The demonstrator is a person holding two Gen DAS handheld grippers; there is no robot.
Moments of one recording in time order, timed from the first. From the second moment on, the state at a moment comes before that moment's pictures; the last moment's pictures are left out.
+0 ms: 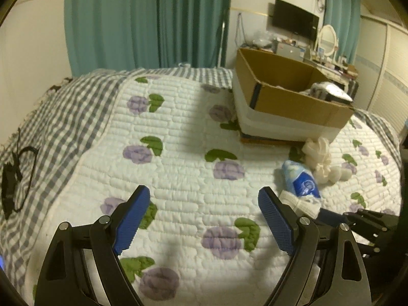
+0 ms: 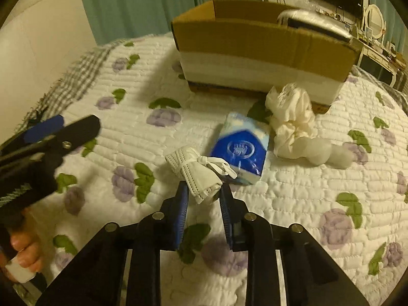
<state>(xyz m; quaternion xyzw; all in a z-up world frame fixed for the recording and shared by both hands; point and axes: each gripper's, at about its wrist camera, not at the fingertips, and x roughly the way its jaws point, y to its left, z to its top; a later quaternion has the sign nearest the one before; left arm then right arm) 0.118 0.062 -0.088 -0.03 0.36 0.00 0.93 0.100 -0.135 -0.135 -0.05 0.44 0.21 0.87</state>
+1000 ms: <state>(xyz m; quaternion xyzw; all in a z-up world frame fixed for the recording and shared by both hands) 0.167 -0.077 -0.146 -0.02 0.42 -0.03 0.91 0.147 -0.258 -0.118 -0.01 0.41 0.12 0.90</state>
